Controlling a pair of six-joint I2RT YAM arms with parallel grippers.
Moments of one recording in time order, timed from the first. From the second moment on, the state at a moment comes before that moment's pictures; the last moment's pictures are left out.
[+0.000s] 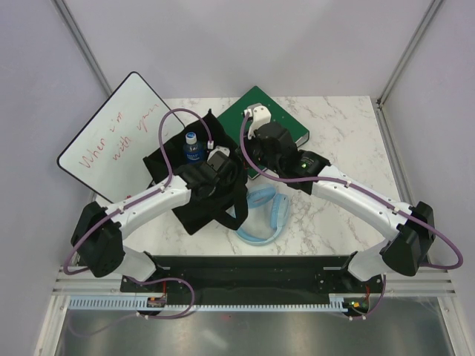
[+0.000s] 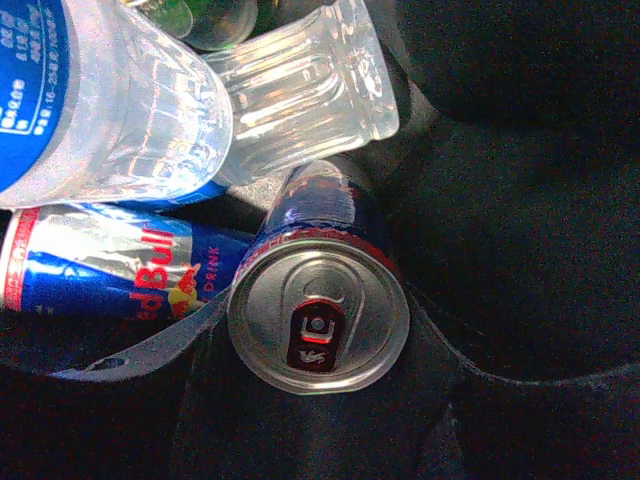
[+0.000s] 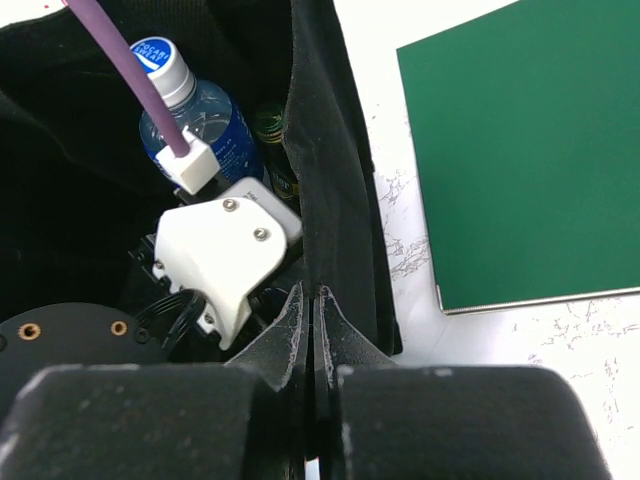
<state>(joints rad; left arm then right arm) -0.78 1.44 1.08 -0.72 -0.37 -0.47 0.85 1.47 1.37 -0.28 0.17 0.32</state>
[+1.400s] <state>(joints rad) -0.78 1.19 1.45 -0.89 -0.32 -0.48 0.84 1.47 1.35 -0.25 0.16 0.32</state>
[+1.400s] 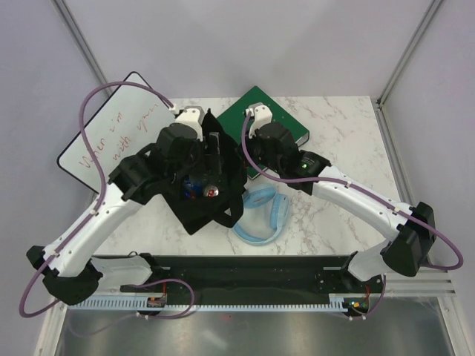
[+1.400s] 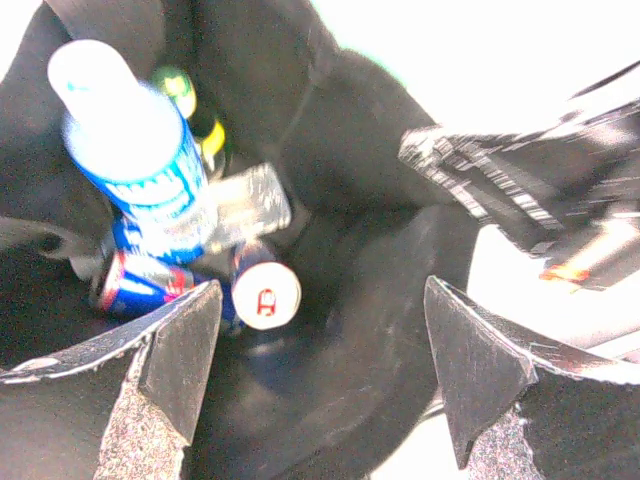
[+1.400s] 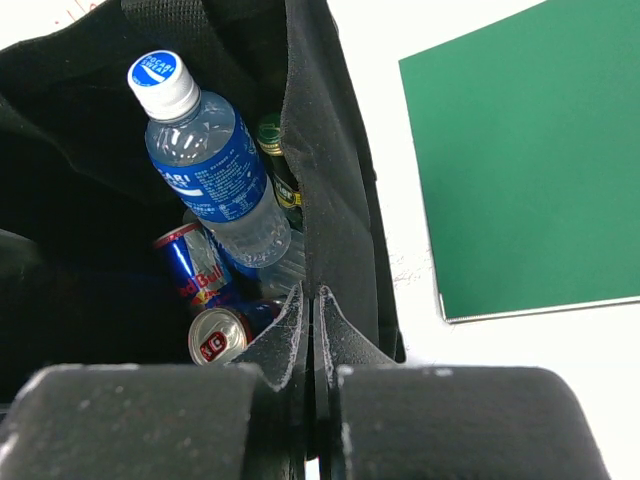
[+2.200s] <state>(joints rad) -0.78 0.85 1.43 -0.74 -0.30 -0.31 0.84 1.34 1.46 -0.31 0.16 0.34</state>
